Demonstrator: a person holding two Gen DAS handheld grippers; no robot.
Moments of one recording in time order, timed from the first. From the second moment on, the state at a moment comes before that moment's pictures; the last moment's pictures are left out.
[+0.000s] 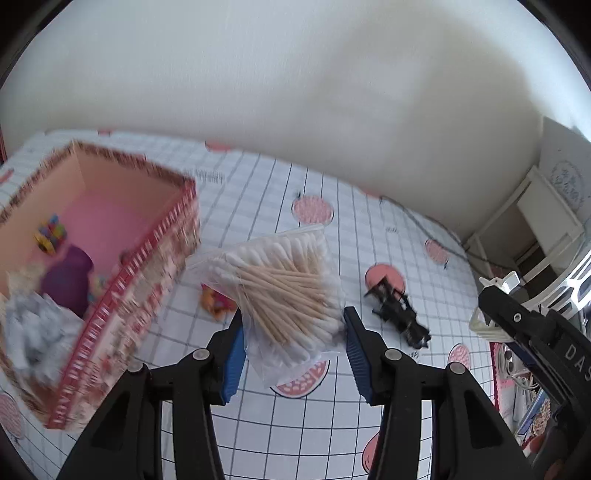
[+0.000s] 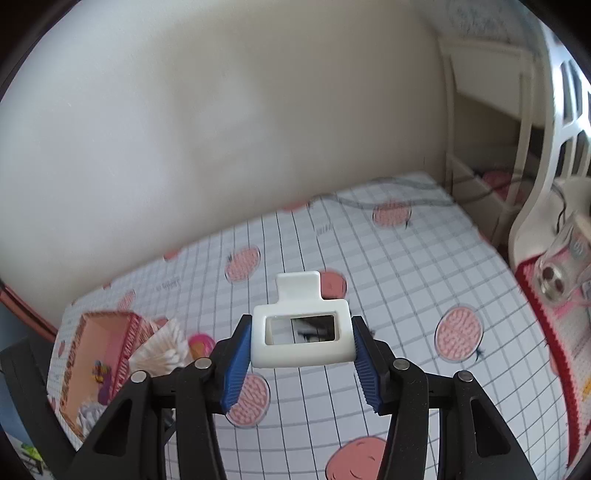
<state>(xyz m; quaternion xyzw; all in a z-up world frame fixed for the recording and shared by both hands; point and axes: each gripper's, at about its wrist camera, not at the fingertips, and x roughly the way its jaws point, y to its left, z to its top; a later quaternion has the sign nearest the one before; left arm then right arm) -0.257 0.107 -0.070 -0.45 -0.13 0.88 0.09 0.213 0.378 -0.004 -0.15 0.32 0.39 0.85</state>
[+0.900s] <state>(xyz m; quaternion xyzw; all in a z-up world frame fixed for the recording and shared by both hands) -0.248 -0.020 -0.032 -0.37 -0.24 0.90 0.01 0.129 0.444 -0.038 -0.19 0.32 0.49 0.79</state>
